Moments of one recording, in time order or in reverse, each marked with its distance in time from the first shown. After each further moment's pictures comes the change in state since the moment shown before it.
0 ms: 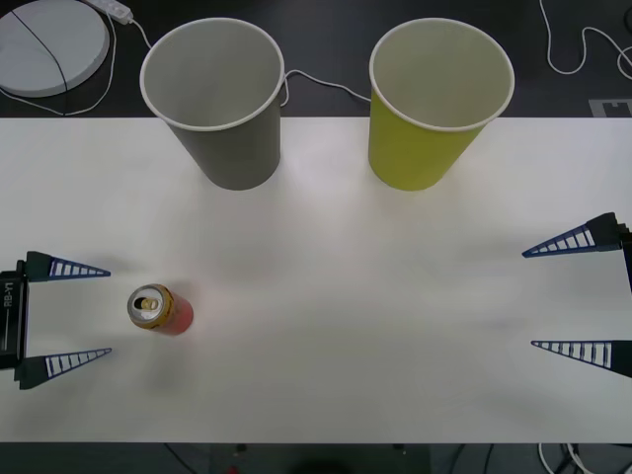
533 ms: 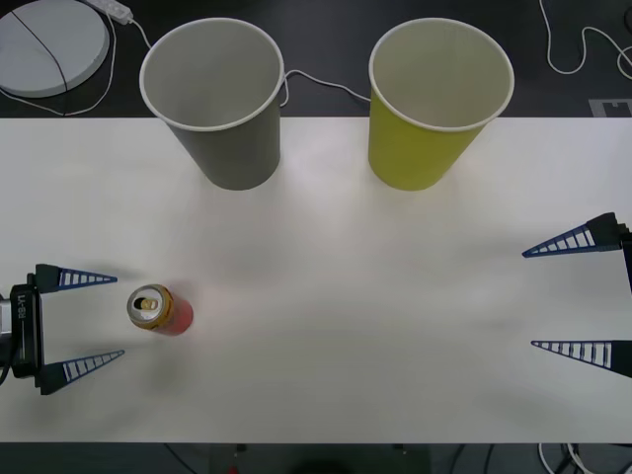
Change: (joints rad) right arm 0.000 0.000 0.000 0.000 0.000 0.000 0.000; left arm -0.102 -0.026 -0.277 0.224 0.263 0.001 -0.190
